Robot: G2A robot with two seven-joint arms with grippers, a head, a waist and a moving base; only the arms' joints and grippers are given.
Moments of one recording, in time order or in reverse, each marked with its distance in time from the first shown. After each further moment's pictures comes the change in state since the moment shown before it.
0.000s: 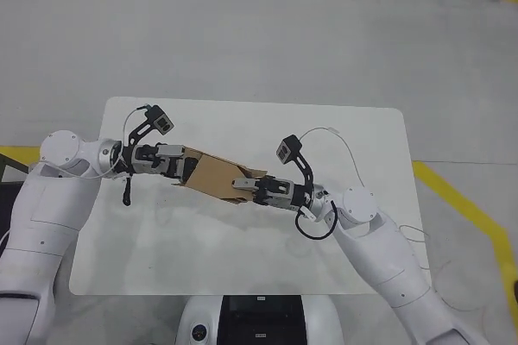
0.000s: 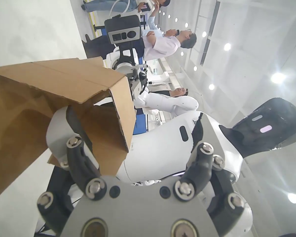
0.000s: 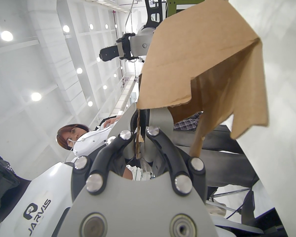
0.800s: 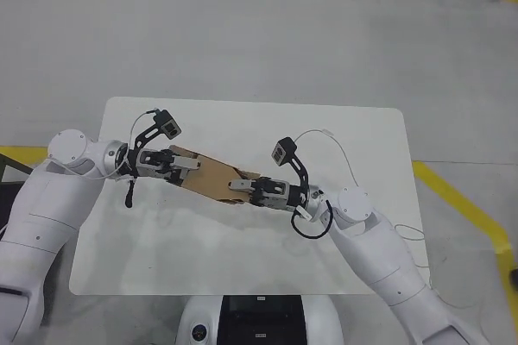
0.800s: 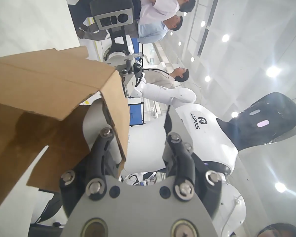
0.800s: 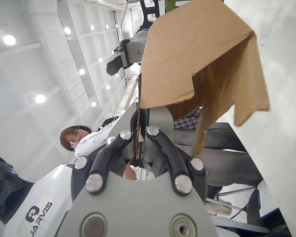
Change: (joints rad) left arm -0.075 0.063 0.180 0.025 -0.102 -0.056 0.000; right arm 0.017 -0.010 -0.029 0.035 0.027 0.002 -0.002
